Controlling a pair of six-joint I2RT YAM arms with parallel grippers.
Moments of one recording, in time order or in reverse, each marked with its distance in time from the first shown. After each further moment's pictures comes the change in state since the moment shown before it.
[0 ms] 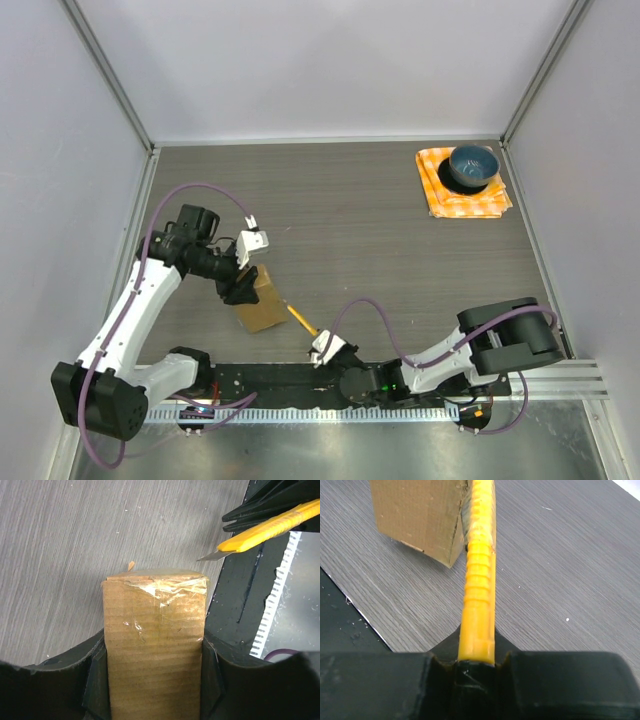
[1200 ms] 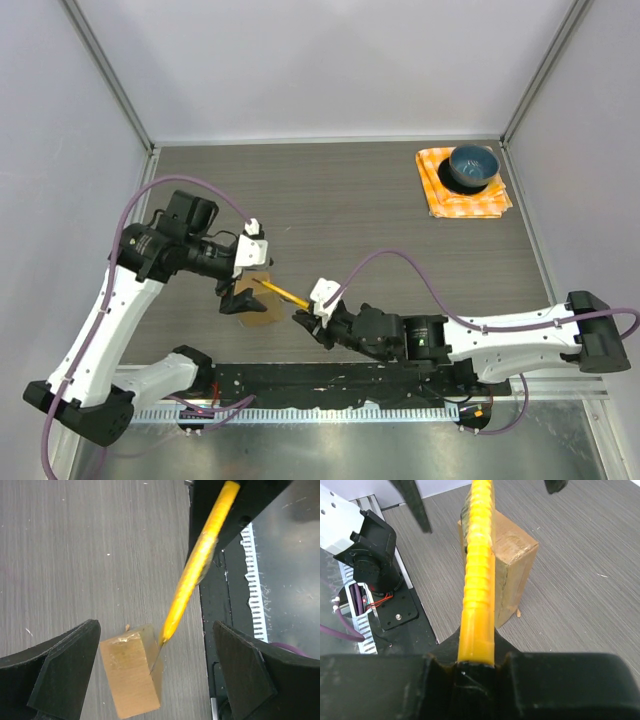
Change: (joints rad) left arm -0.186 -0.033 0.348 -0.187 0.134 0.191; right arm -0.196 -0.443 0.309 -0.647 -0.550 0.094
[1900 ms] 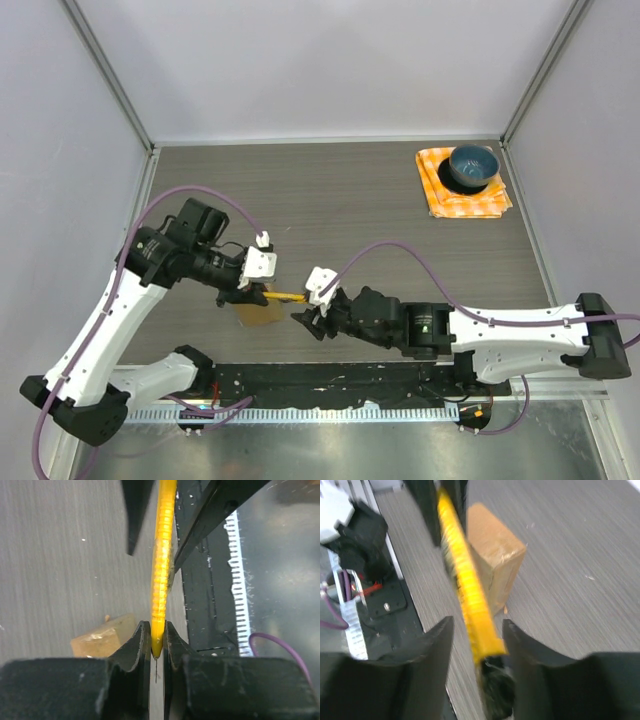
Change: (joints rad) left arm -0.104 0.005 -0.008 -0.058 -0.085 -0.007; right arm -0.093 0.009 0.128 -0.233 -0.143 -0.058
